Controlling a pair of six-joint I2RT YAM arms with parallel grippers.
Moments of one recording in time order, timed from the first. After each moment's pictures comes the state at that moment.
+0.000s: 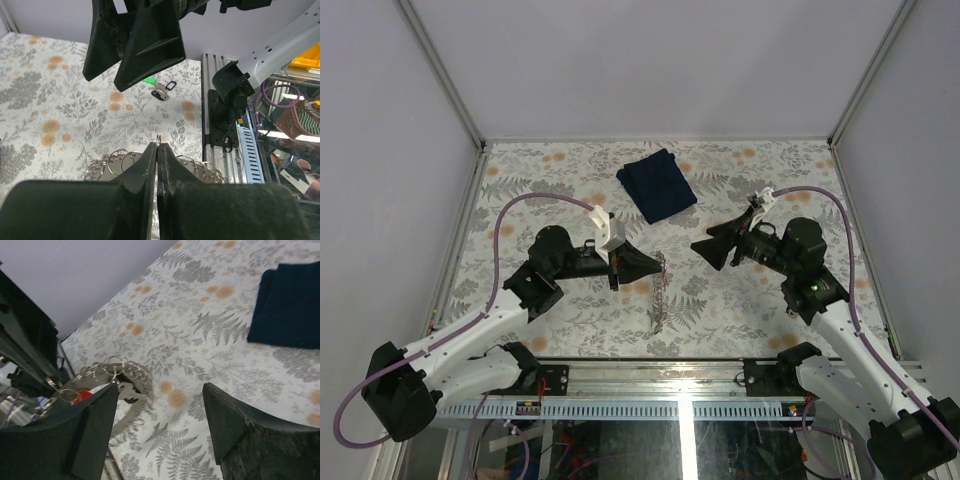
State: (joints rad) left arm -0.72 0.99 0.66 0.36 0.73 -0.13; right arm 0.38 0.82 0.64 0.06 -0.61 0.36
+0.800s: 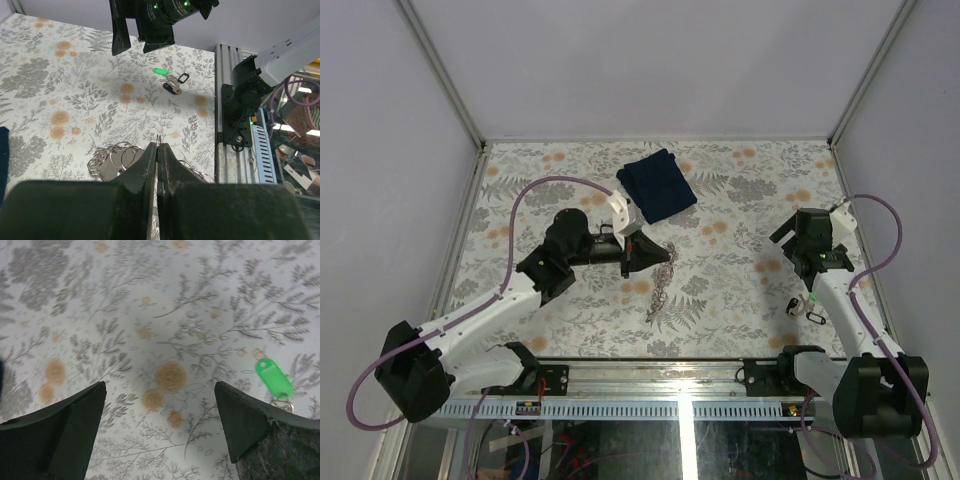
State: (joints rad) left arm -0.71 1.10 0.77 0.28 0.71 -0.08; right arm 0.04 1.06 0.70 -0.41 0.35 0.71
